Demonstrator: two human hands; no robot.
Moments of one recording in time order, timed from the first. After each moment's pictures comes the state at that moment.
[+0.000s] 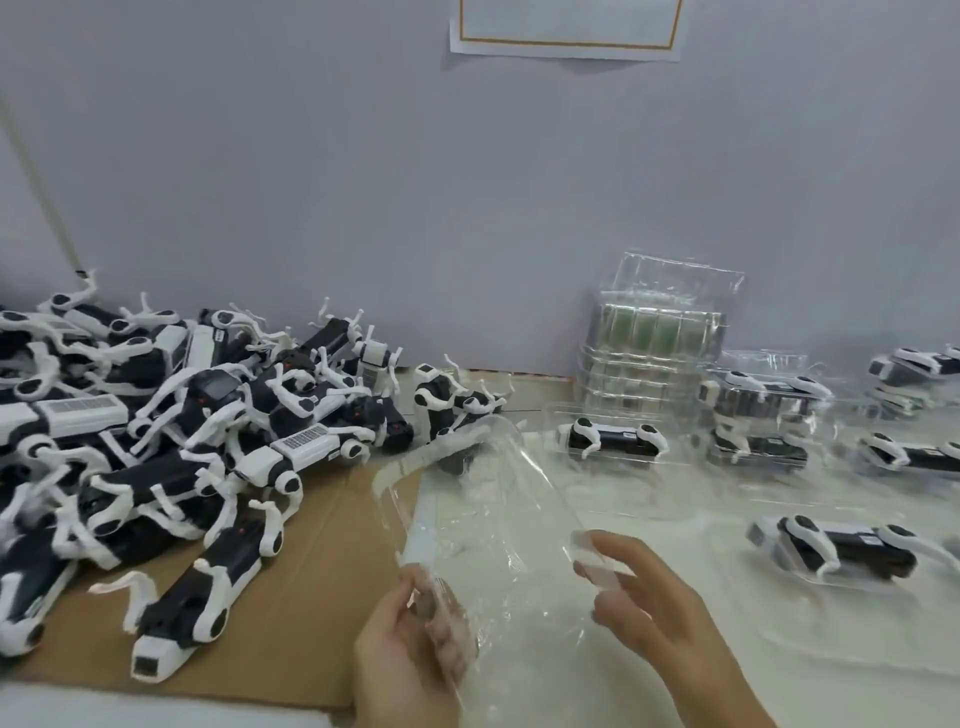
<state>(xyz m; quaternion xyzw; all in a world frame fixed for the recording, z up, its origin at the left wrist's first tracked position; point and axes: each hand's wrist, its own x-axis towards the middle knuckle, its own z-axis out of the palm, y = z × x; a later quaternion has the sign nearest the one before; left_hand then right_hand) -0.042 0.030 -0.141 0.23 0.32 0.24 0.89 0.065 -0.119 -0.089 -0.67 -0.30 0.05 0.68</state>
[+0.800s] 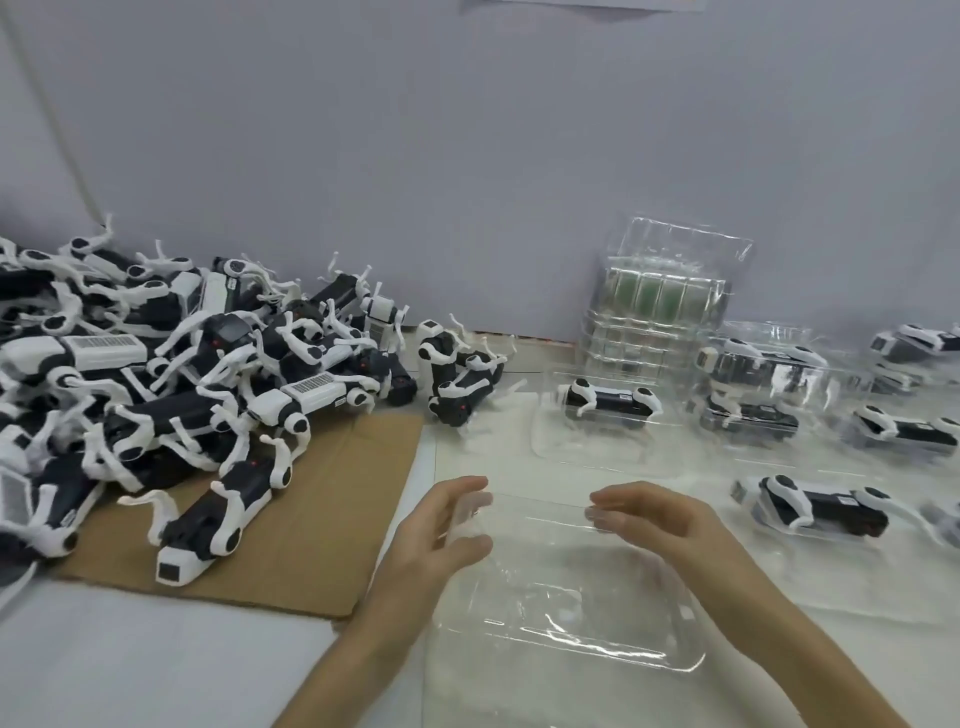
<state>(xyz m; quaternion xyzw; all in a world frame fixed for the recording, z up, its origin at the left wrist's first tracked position) -0.051 0.035 -0.140 0.69 0.14 0.14 0.69 0.091 -0.171 -0.121 -0.76 -0.26 0.20 0.57</state>
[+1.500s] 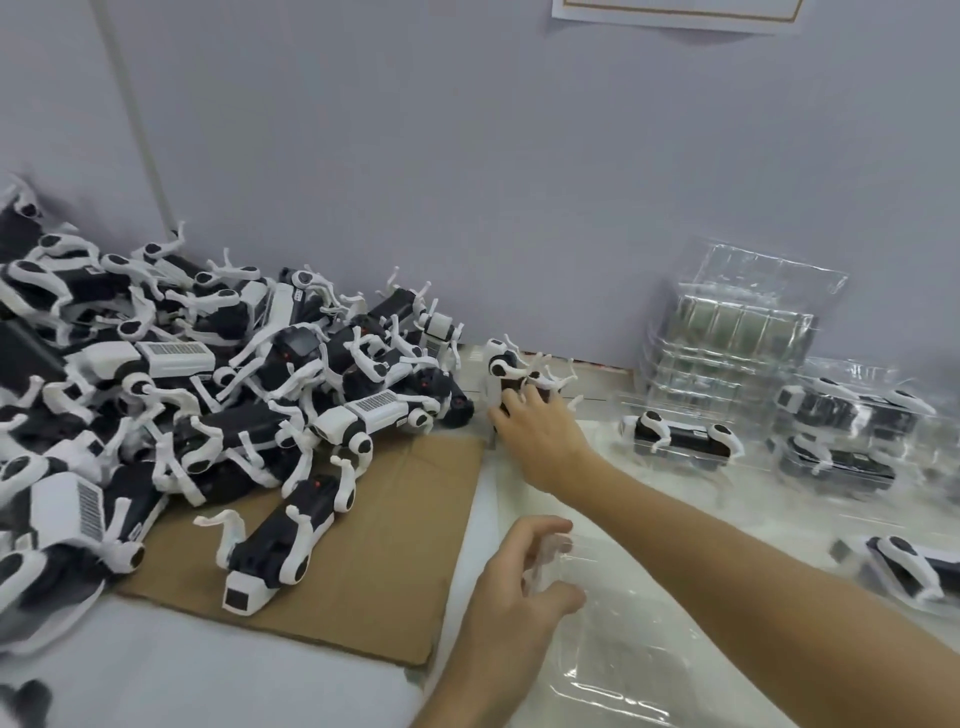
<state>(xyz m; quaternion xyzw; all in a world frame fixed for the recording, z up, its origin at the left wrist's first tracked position) -0.045 0.038 -0.142 0.69 0.16 0.15 0.69 0.146 0.063 -0.111 -0.82 -0.49 -0.22 -0.20</state>
